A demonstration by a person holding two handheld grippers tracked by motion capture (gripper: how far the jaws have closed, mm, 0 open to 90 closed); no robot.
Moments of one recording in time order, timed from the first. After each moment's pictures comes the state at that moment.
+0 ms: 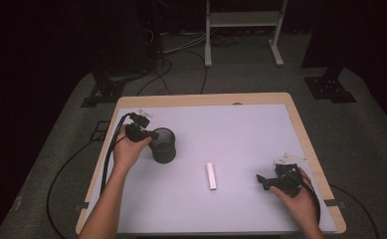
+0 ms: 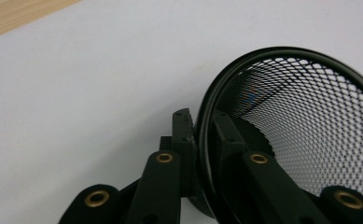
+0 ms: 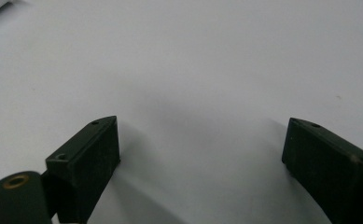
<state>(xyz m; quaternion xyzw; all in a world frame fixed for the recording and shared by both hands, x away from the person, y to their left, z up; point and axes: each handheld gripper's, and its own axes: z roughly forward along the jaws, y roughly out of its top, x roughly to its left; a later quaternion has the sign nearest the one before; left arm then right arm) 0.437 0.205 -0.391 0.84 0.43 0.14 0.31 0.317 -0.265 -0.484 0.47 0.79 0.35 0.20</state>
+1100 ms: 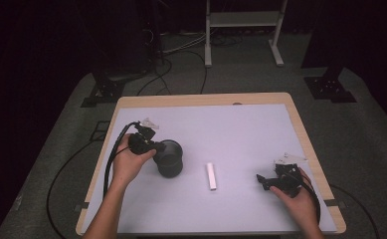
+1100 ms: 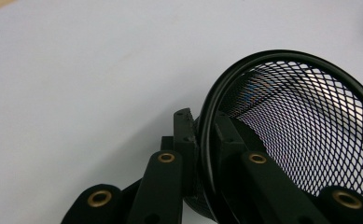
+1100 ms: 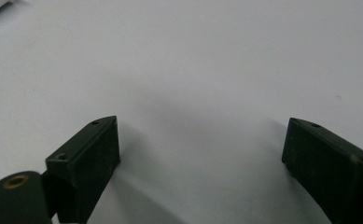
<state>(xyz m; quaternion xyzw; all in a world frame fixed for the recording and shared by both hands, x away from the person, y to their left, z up) 0.385 0.181 -0.376 0.86 0.38 0.11 0.32 0.317 -0.265 -0.484 0.47 0.79 0.35 0.20</state>
